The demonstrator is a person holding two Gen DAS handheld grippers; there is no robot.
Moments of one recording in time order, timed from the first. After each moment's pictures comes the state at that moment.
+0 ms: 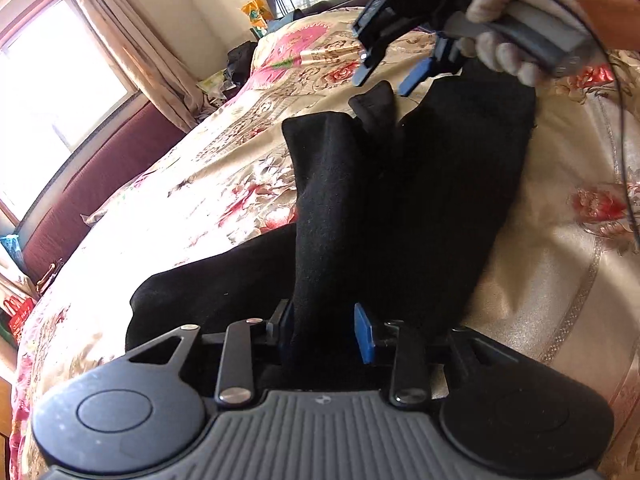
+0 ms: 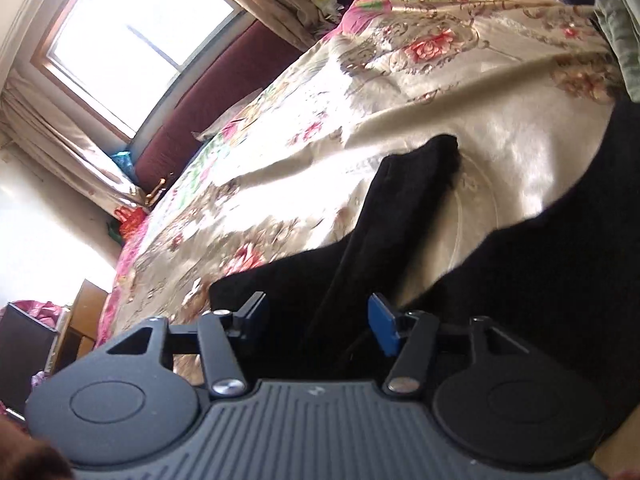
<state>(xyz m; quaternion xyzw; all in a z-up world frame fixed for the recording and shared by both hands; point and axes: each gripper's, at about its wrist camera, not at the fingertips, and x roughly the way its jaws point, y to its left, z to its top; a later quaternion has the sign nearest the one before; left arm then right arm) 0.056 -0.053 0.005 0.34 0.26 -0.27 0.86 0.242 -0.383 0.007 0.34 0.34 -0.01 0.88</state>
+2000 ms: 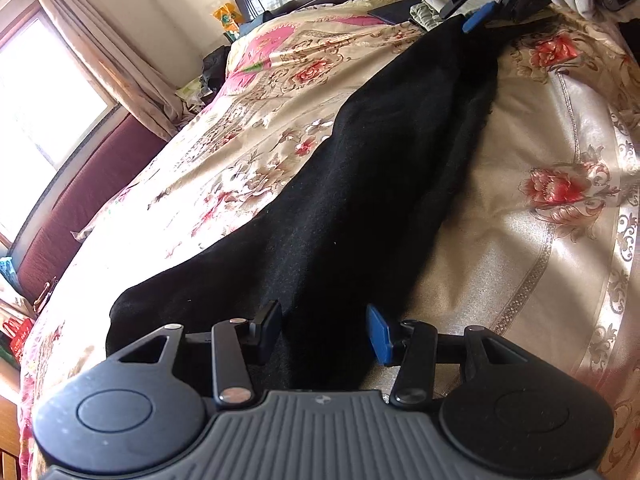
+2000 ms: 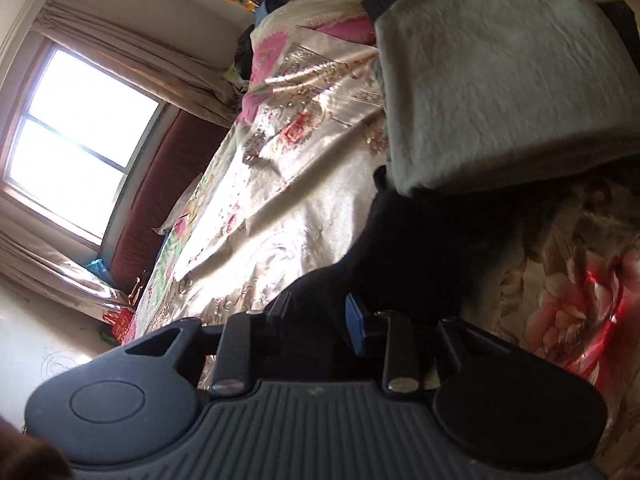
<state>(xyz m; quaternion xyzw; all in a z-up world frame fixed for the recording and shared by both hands) 0.031 -0.076 0.002 0.37 0.26 -0.28 0.85 0.093 -0.510 -0.003 0.49 0.27 -0.08 0.82</state>
